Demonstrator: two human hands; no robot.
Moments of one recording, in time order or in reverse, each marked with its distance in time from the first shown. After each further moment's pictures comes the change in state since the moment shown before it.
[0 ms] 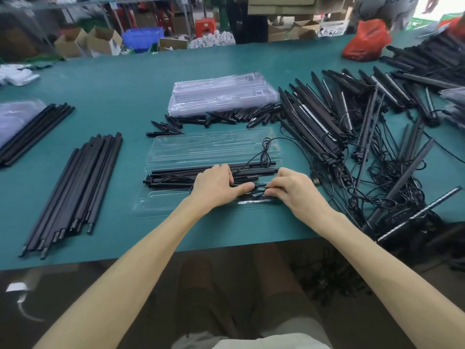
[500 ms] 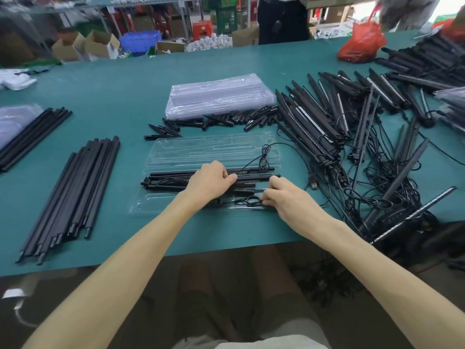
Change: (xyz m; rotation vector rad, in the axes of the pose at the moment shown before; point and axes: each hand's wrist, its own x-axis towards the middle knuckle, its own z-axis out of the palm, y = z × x) left_hand 0.005 0.003 -0.019 -0.142 -0.015 -0.082; right_hand -0.013 -0.007 0.005 -0.175 -0.056 -0.165
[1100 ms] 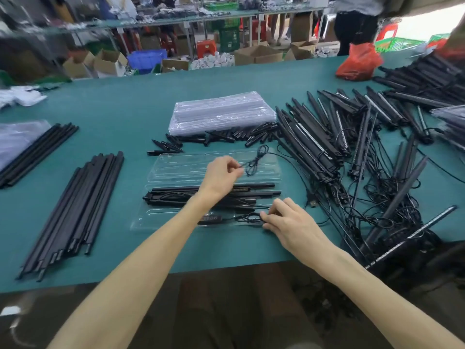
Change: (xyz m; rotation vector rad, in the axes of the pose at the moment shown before) left_hand 0.037 0.017 -0.002 -0.413 0.209 0.144; right_hand -0.015 -0.007 0.002 -0.098 0.184 -0.088
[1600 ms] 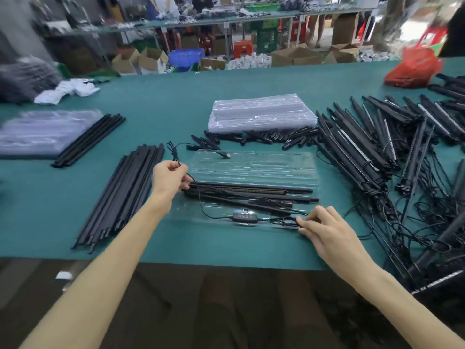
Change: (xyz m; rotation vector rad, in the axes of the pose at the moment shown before) left_hand -0.044 -0.108 -0.131 -0.374 0.467 -0.398; right_hand -0.004 -0.004 0.004 0.065 0.030 0.066
